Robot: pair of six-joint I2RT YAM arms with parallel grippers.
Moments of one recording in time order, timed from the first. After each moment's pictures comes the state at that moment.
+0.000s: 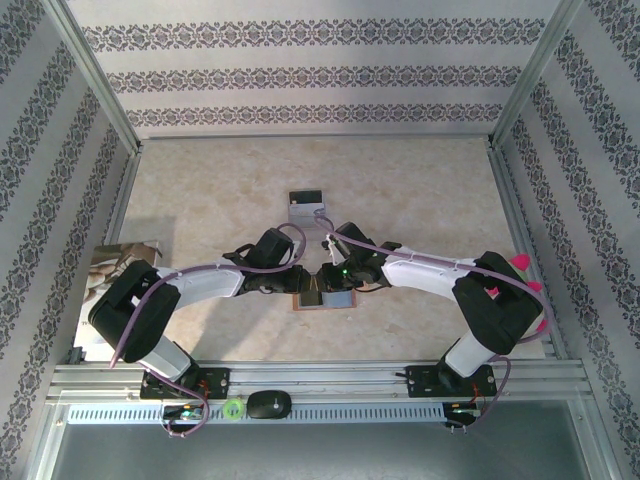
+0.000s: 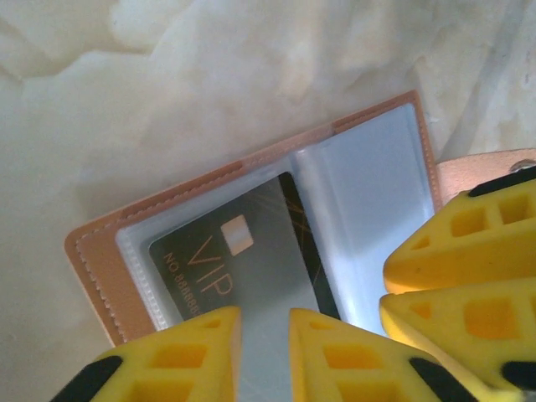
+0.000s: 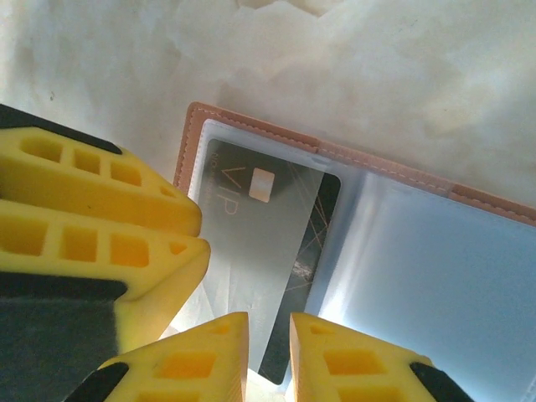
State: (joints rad) left arm -0.65 1.56 0.74 -0.14 0.32 -0.59; right arm 0.74 1.61 0.86 -0.30 -0.35 0.58
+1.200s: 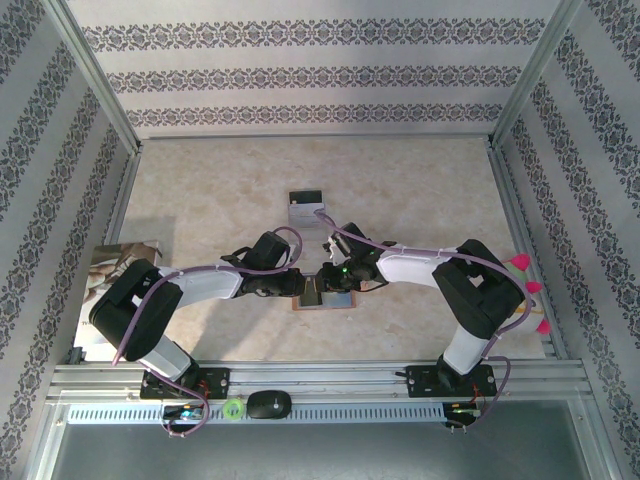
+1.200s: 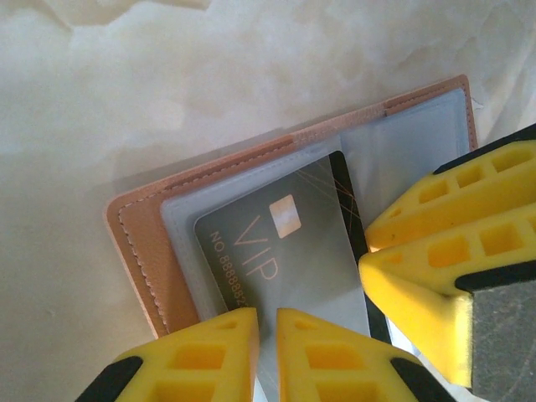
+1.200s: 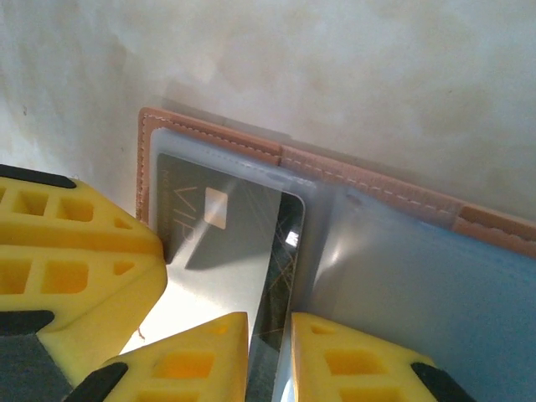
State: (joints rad) left arm -0.63 1.57 0.70 -0.12 0.33 -0.60; right arm 0.70 1.72 0.85 -0.20 -0.47 0.66
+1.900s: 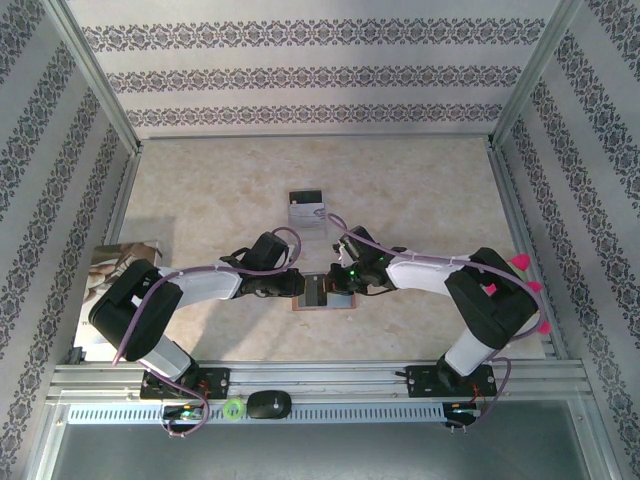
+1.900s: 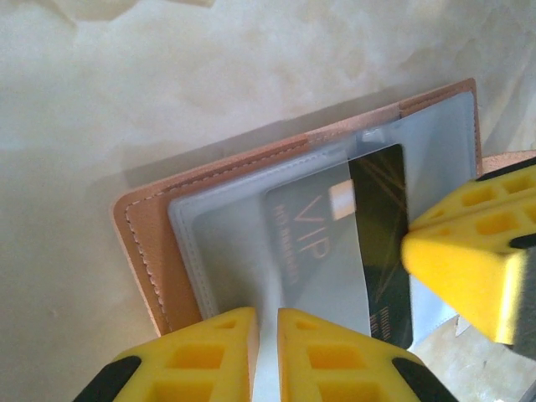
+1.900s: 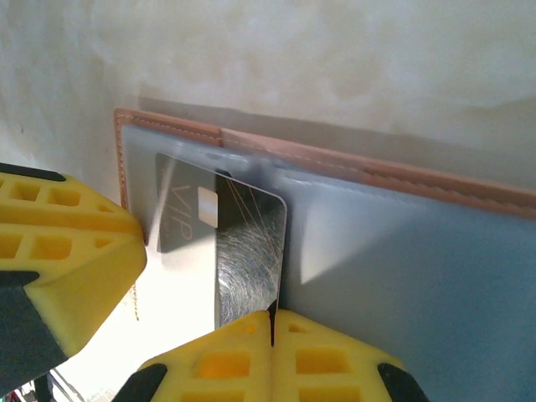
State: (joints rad) left arm -0.62 1.57 0.68 -0.10 0.34 -0.60; right arm 0.68 1.62 0.76 -0.18 -0.42 0.73
